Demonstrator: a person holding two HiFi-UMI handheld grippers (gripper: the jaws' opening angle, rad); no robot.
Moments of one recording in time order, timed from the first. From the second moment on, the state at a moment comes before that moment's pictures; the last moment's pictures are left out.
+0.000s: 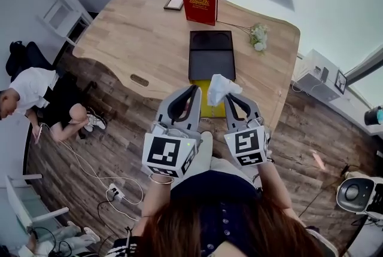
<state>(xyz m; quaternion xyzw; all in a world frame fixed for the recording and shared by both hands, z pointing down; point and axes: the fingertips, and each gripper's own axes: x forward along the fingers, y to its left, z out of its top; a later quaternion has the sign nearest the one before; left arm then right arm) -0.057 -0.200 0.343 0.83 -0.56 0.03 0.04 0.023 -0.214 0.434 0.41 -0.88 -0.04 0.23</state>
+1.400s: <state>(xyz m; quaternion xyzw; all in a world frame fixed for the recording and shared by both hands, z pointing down) -0.099 -0.266 0.359 0.83 -0.56 0.03 0.06 -0.007 -0.250 0.592 0.30 -0.87 -0.01 0.40</state>
